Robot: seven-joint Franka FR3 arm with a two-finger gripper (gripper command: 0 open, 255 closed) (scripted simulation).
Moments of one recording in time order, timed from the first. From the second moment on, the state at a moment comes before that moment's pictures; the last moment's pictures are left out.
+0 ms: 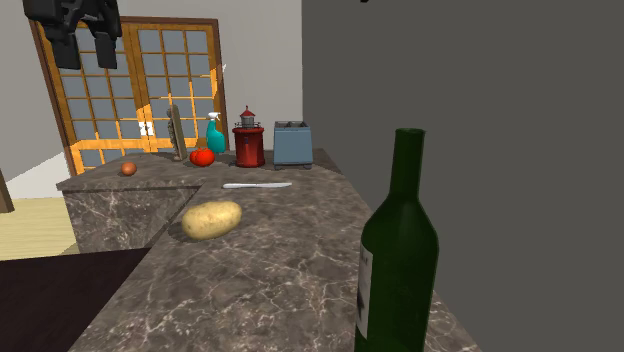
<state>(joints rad) 0.00 -0.75 0.01 -2.40 0.08 1.56 -0.03</state>
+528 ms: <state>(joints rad) -0.02 -0.57 -0.04 -2.32 0.04 1.70 -0.09</state>
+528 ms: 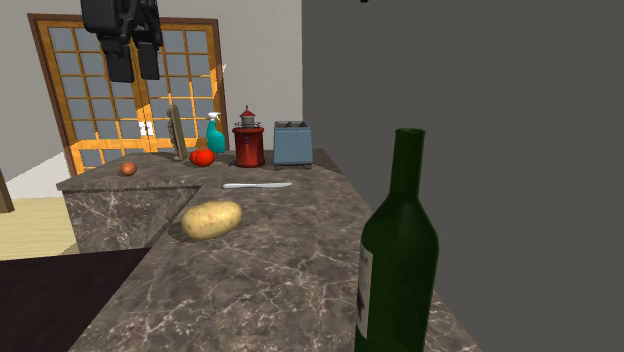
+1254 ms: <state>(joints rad) -0.04 -0.19 -0.11 -2.06 0.02 1.88 -0.21</state>
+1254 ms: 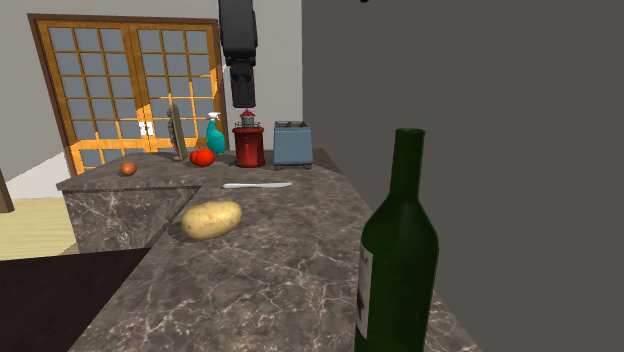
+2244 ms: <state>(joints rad) -0.10 0.31 -0.15 -1.53 0.08 1.92 -0.33</state>
